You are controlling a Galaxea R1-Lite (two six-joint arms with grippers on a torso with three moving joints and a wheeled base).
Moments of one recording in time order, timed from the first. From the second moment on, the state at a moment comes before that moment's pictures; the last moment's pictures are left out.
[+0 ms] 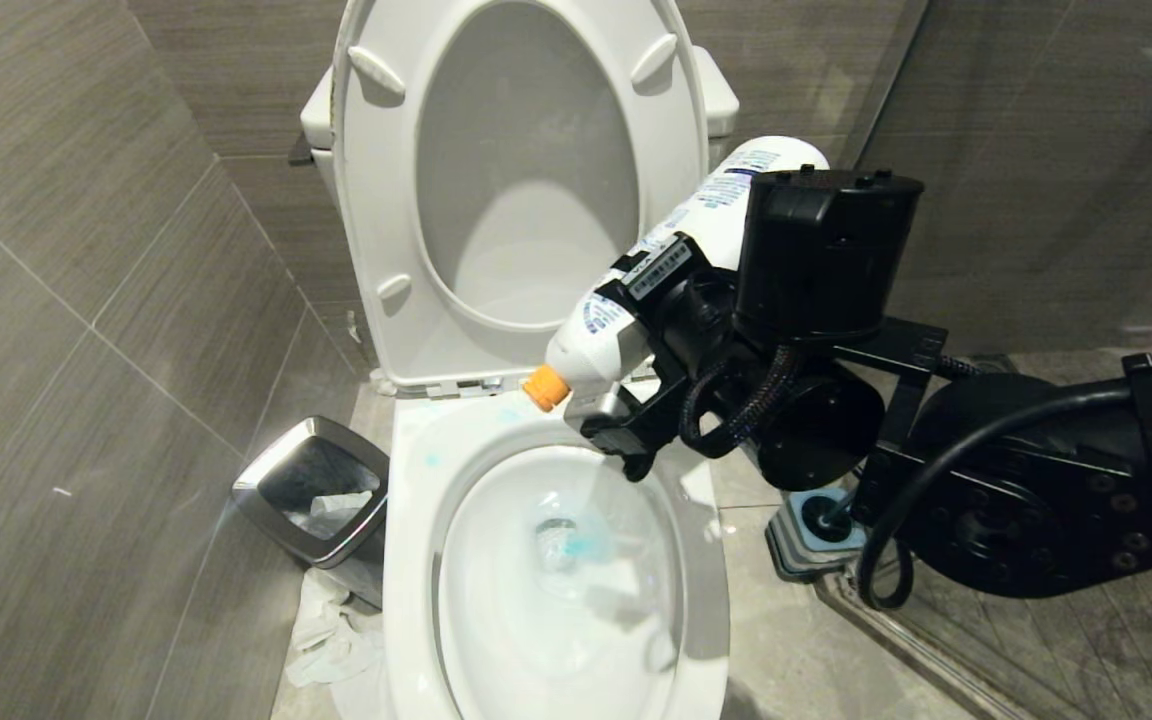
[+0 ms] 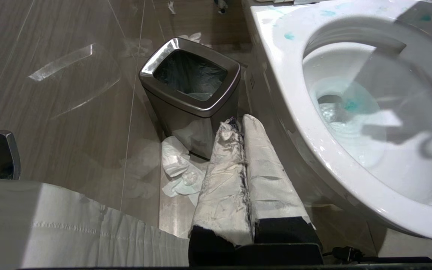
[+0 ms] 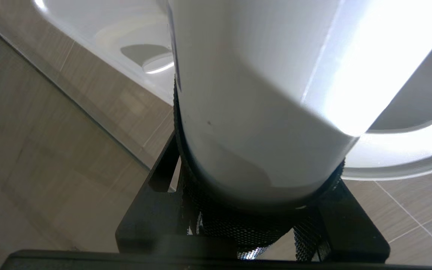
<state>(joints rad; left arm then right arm) 0.00 0.00 0.00 0.00 0.00 0.00 0.86 1.88 -1.33 -0.58 -0.65 -2.22</state>
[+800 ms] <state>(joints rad) 0.00 0.00 0.00 0.00 0.00 0.00 0.90 1.87 -1.32 -0.61 -0.65 -1.44</state>
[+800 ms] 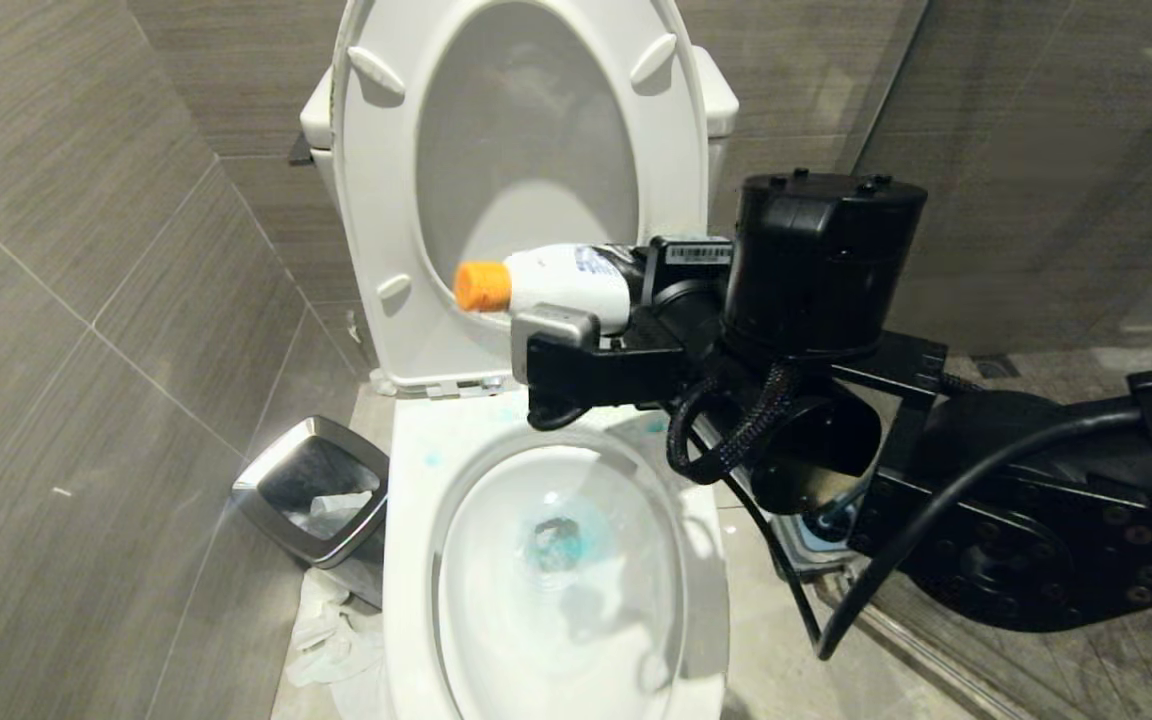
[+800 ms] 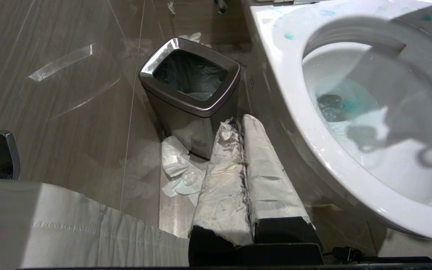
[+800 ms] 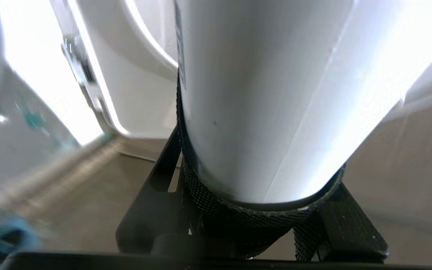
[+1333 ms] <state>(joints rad) 0.00 0.00 0.00 0.00 0.00 0.00 0.89 1.72 -1.43 -0.23 -0.58 -0.71</state>
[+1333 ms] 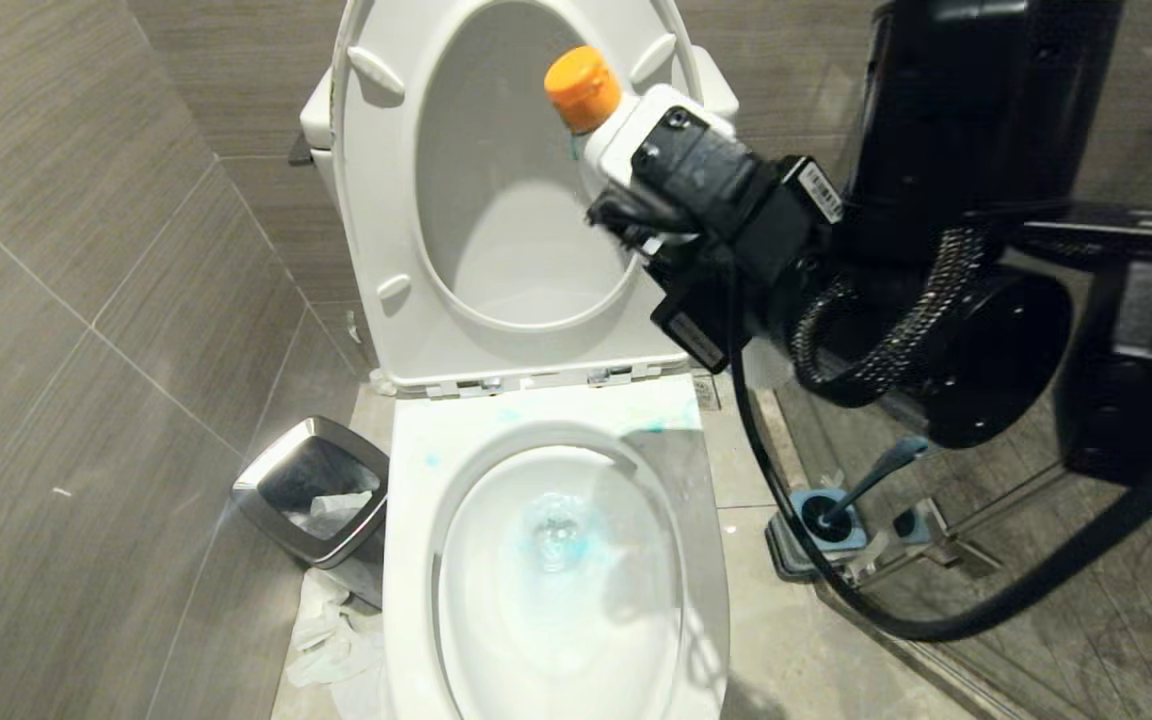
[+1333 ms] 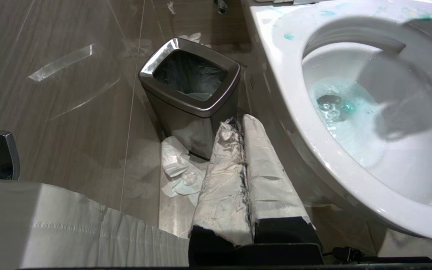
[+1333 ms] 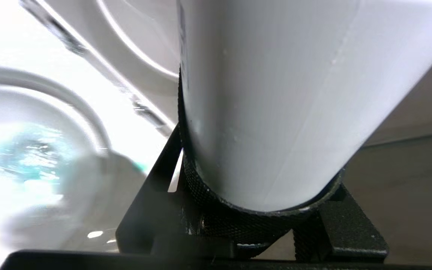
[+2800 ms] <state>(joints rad) 0.00 0.00 0.00 0.00 0.00 0.00 0.34 1.56 -0.85 -0.55 -0.22 -0.15</state>
